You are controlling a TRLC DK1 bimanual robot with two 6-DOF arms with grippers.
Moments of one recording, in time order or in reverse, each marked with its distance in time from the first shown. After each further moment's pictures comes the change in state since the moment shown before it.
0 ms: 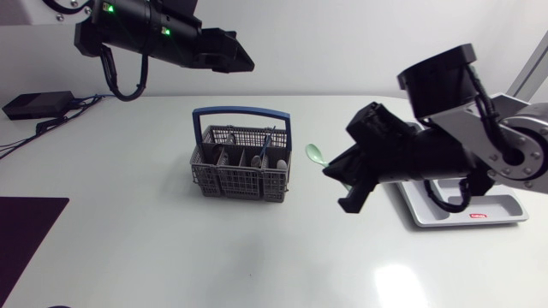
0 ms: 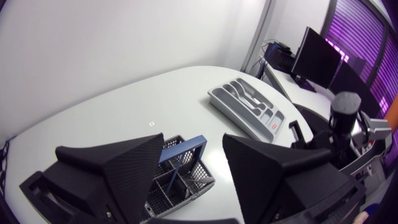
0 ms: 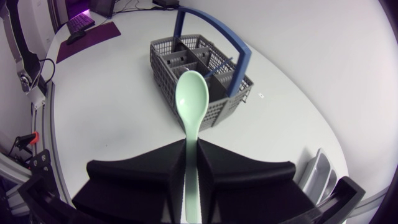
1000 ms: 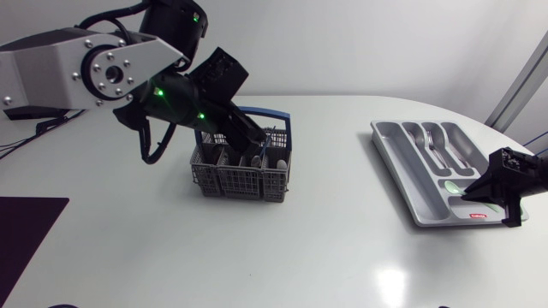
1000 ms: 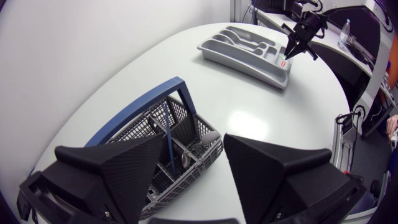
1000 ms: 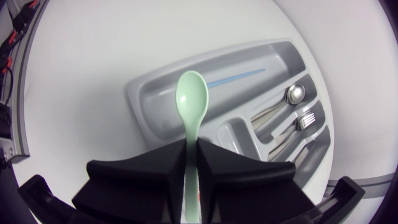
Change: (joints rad) left arm -0.172 -0.061 -0.298 0.105 -0.214 0.255; right arm -1.077 0.528 0.270 -0.379 -0.224 -1.341
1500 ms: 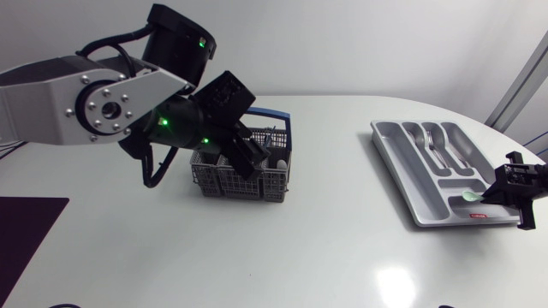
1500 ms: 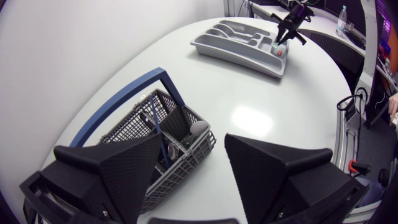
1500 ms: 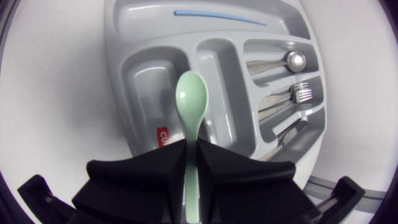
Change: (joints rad) left arm -0.068 -0.061 -0.121 0.067 -0.067 0.015; right arm -0.075 0.159 0.081 0.171 0.152 -0.228
